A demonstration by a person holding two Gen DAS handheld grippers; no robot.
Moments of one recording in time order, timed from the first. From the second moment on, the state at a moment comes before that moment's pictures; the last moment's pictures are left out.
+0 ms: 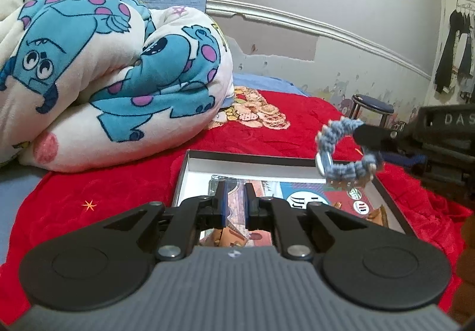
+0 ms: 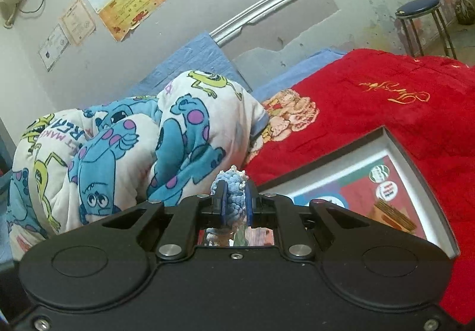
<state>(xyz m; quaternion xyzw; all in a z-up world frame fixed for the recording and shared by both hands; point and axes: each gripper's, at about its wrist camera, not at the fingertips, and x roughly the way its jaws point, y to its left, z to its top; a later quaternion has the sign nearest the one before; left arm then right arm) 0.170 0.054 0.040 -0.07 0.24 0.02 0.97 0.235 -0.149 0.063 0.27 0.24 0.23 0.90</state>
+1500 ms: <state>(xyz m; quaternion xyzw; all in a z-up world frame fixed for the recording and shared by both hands) 0.139 0.049 0.076 -0.05 0.23 -0.09 0.97 0.191 -0.199 0.062 0.26 0.29 0.17 0.91</state>
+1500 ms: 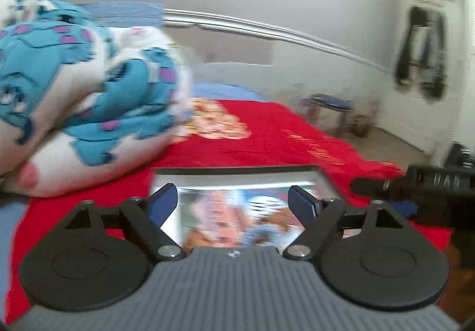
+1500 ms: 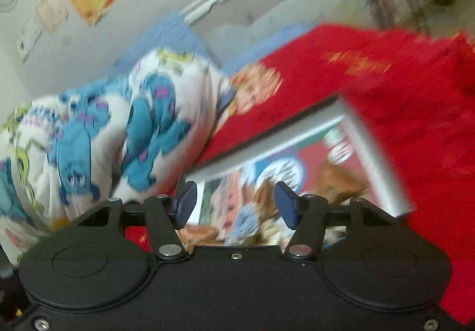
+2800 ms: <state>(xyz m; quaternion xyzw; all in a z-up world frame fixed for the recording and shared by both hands) 0.141 -0.019 -0.036 0.03 0.38 -0.08 0.92 0.109 -0.254 0.025 0.28 0.32 0.11 0.90</state>
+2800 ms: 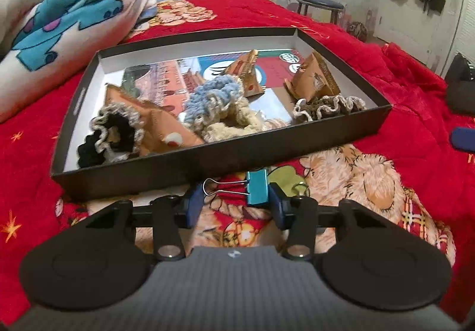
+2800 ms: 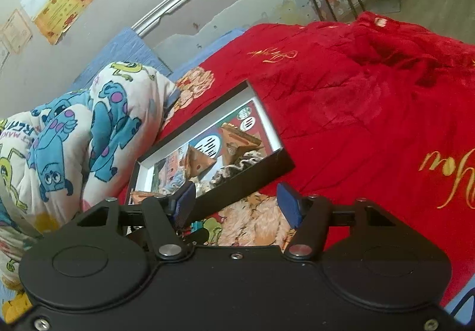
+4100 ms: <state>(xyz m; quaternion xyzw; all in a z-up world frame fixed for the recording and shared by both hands) 0.102 0.049 0.014 -0.04 0.40 0.06 0.91 0.121 -0.129 -0.018 0.09 0.37 0.15 0.91</state>
